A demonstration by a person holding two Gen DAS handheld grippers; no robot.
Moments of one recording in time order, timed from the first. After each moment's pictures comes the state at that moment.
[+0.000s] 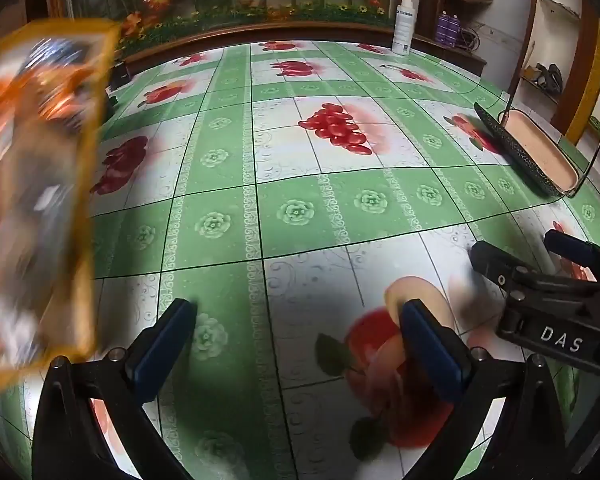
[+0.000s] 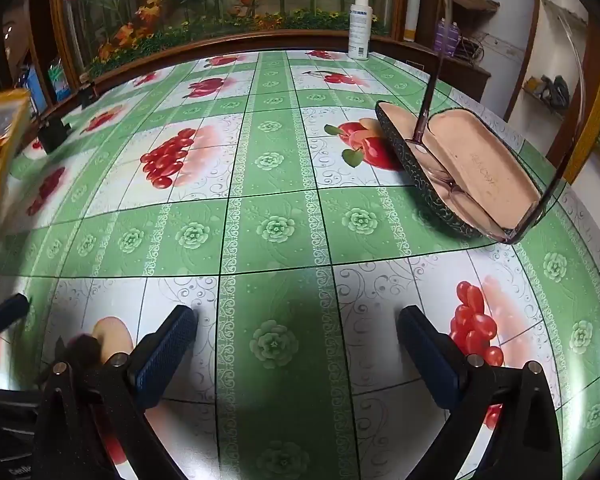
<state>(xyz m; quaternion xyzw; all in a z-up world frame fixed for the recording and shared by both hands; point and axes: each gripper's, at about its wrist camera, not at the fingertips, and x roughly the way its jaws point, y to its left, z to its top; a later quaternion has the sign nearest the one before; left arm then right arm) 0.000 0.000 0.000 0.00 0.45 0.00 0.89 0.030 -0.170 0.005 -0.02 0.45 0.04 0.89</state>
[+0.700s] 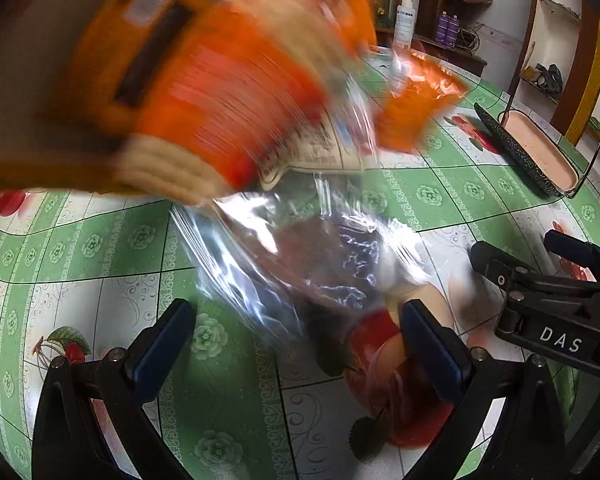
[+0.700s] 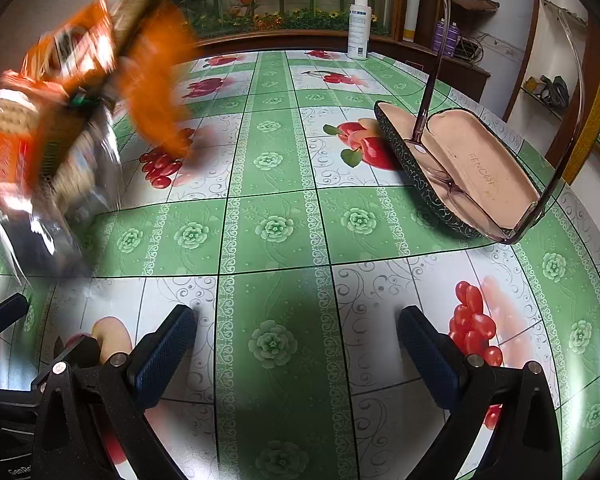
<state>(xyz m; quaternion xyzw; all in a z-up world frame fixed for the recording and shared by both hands) 0.000 0.000 -0.002 0.00 0.45 0.00 0.89 0.030 -0.173 0.004 -0.02 0.45 0.04 0.89</state>
